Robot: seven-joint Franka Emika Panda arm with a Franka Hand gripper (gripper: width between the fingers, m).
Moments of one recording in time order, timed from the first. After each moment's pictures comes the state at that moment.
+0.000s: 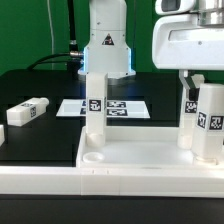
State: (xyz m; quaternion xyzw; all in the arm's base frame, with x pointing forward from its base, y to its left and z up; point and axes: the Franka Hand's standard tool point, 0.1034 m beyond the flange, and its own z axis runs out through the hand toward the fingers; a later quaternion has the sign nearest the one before) arm 0.621 0.118 0.112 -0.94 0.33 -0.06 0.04
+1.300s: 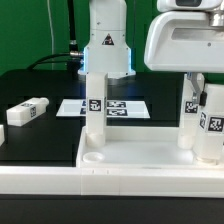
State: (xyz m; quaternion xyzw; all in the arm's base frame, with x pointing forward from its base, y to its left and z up) arm 0.621 0.113 0.108 -1.00 0.01 -0.07 -0.01
